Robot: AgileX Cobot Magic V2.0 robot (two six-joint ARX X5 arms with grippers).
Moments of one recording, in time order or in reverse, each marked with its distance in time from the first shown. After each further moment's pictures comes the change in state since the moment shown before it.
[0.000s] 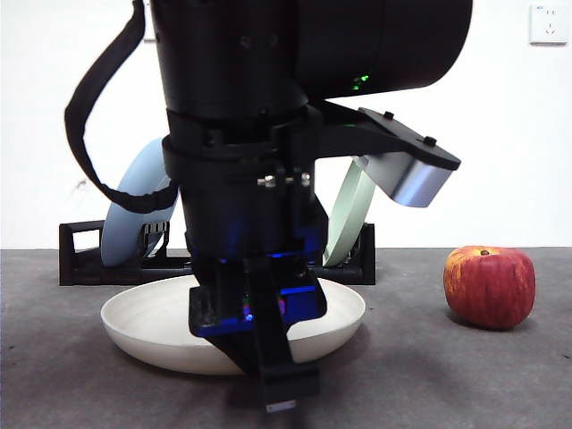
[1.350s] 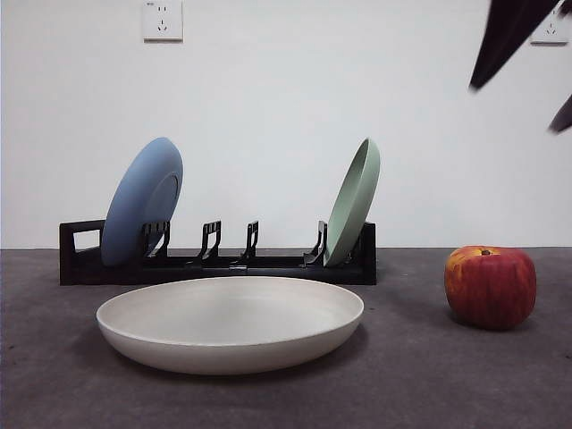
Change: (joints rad) left arm 0.026 -0.954 0.305 -0.238 0.039 -0.361; right arm 0.096 0.385 0.002 0.270 0.069 0.004
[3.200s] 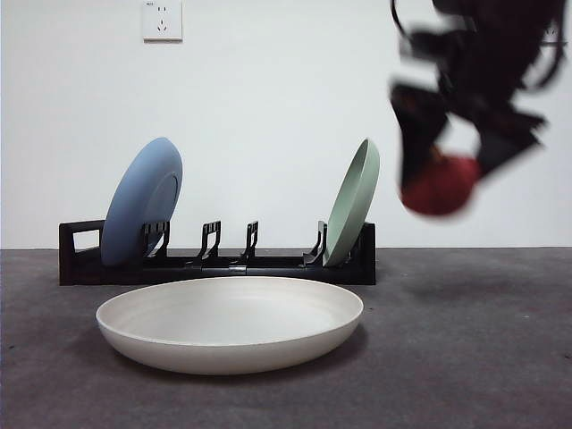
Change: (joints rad) left arm 0.000 -0.050 0.000 -0.149 0.000 -0.049; right arm 0.186 0.369 0.189 0.090 0.211 0.048
